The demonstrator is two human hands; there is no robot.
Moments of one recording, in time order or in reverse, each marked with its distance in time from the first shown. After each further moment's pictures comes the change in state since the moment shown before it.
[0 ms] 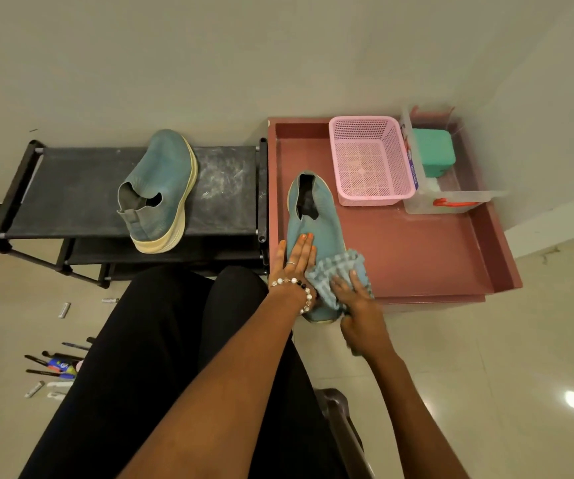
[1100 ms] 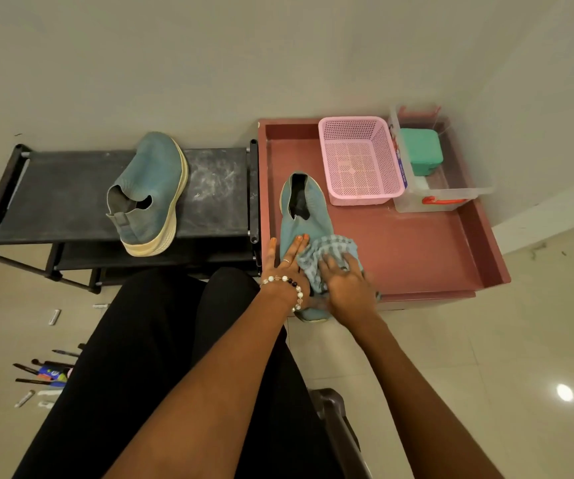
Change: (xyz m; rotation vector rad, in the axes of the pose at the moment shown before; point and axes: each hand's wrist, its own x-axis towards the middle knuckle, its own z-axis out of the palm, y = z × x) left_hand 0.001 -0.003 -0.005 -0.065 -0.031 0.086; right_hand 0.039 -0.017 -0.011 -0.673 -0.206 -0.006
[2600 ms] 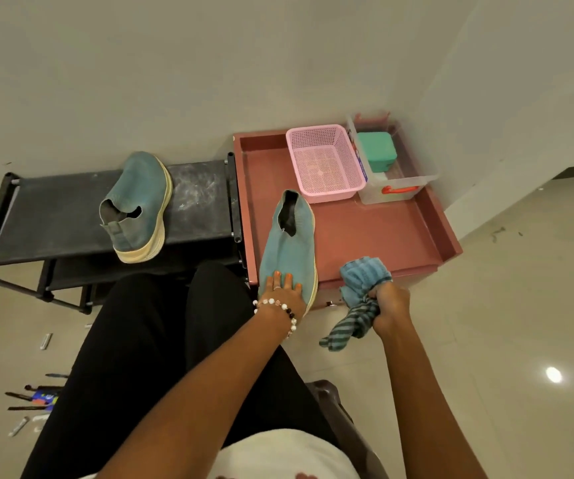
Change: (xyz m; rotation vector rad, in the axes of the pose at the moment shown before) left_hand -0.056 0.037 0.003 0.048 -0.187 0.073; right_hand -0.085 0.034 -0.044 1.845 0.328 1.119
